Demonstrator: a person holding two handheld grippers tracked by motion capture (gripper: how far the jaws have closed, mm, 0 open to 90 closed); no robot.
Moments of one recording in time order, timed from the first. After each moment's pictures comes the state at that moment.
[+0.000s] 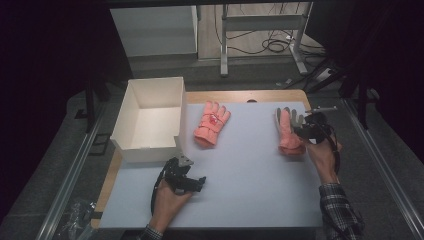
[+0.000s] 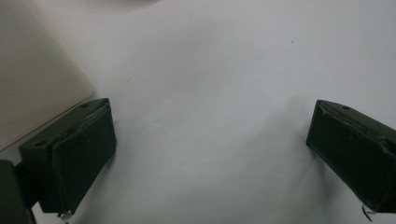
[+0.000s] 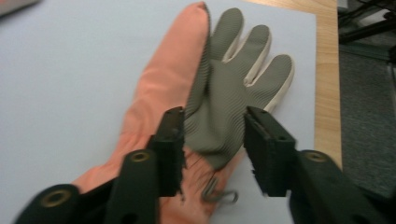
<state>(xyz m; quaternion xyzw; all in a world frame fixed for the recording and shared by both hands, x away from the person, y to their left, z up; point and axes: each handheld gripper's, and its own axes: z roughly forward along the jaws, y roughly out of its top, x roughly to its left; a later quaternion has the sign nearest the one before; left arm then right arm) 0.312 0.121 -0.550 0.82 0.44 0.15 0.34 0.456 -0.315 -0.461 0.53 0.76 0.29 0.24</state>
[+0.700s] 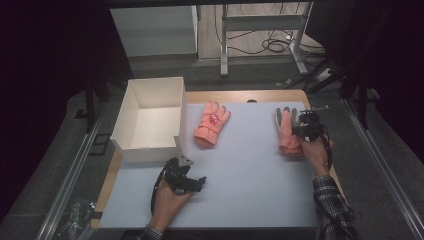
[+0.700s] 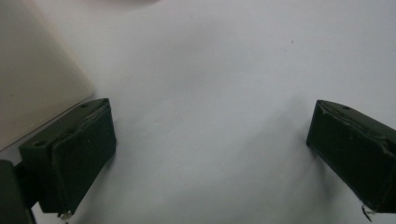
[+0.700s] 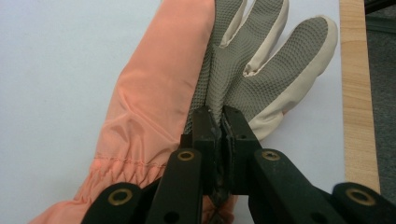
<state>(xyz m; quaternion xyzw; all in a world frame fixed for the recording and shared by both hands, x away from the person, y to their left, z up) 0.312 0.121 -0.550 0.82 0.44 0.15 0.34 0.481 -0.311 -0.487 0.56 0.76 0.27 0.21</state>
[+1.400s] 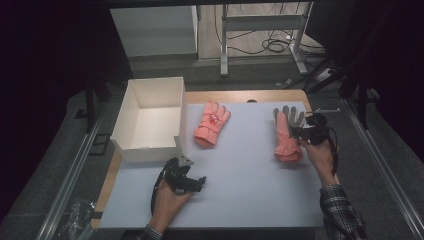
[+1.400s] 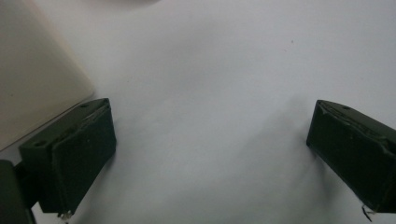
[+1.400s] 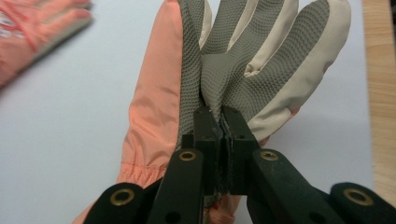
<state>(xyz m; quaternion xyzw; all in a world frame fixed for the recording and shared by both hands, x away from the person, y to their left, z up) 0.312 0.121 -0.550 0.82 0.44 0.15 0.34 0.447 -0.313 -0.461 0.55 0.74 0.34 0.17</state>
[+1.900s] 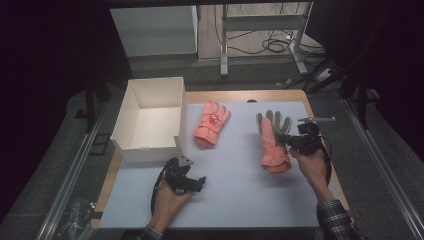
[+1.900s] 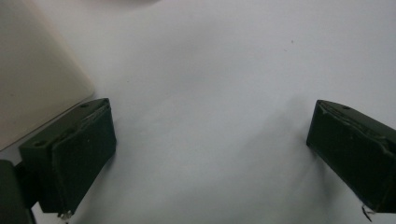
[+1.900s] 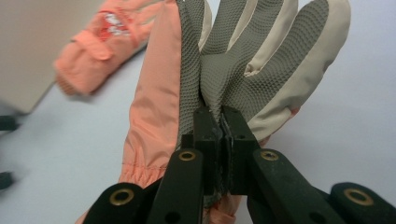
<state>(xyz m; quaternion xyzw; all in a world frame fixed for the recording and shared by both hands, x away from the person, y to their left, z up) 0.312 0.121 -0.550 0.82 0.44 0.15 0.34 0.399 -0.274 -0.445 0.51 0.75 0.40 0.11</state>
